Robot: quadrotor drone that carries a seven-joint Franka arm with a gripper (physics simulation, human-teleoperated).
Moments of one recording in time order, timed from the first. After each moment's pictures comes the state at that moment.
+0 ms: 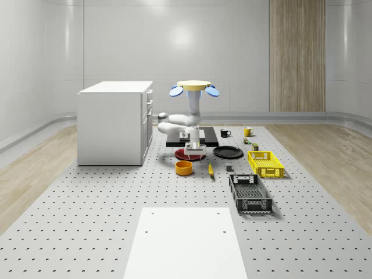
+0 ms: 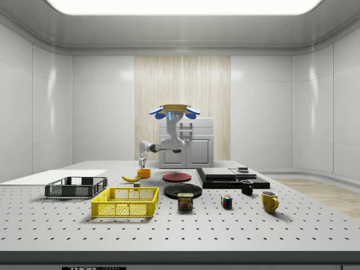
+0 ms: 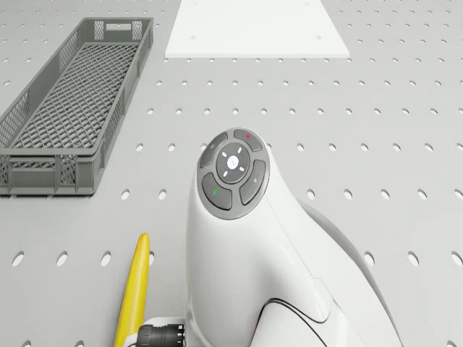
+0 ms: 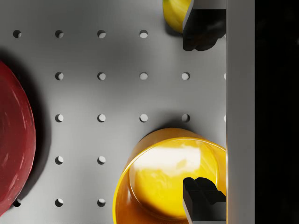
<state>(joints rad) -1.15 -1.50 1.37 -2.87 -1.78 1.56 1.67</state>
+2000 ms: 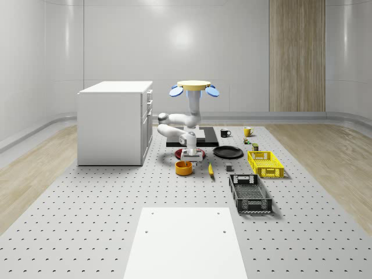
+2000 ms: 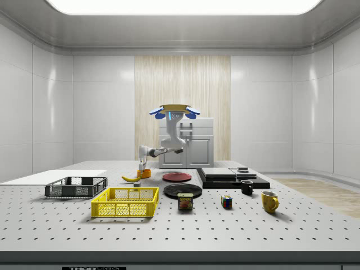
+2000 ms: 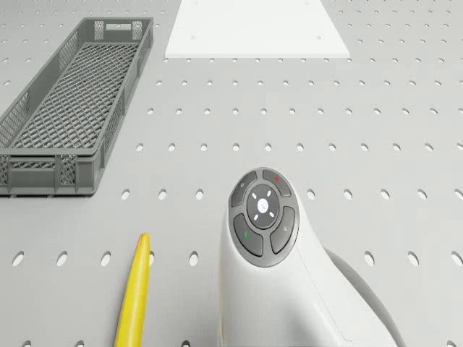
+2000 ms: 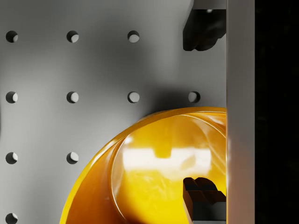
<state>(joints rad) -1.14 -1.53 1.20 -2.79 -1.94 1.65 1.60</state>
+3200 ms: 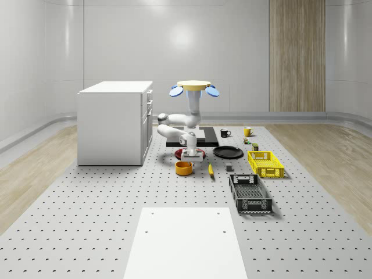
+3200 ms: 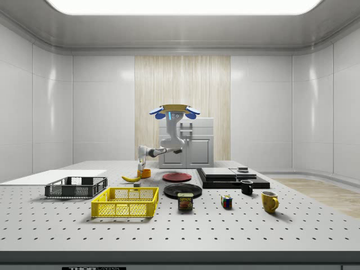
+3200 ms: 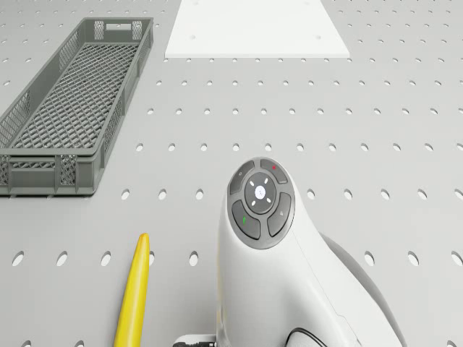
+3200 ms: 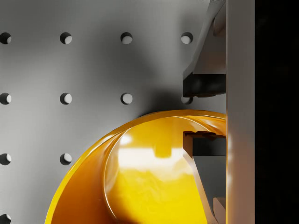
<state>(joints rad) -1.17 -1.52 1.22 -2.77 -1.92 1.65 1.60</state>
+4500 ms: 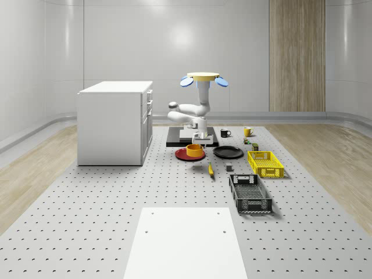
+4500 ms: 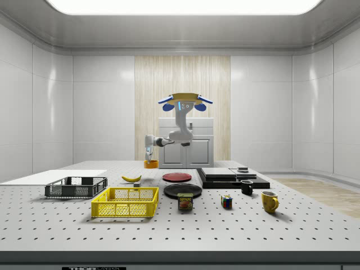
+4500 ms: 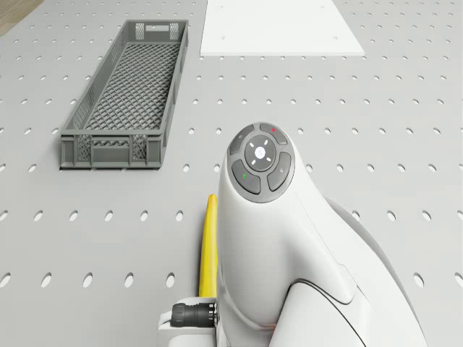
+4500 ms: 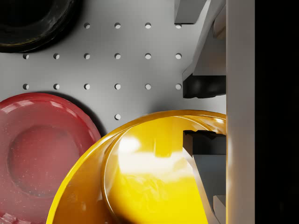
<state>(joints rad) -1.15 -1.54 1.34 -2.80 -1.79 1.62 1.61</state>
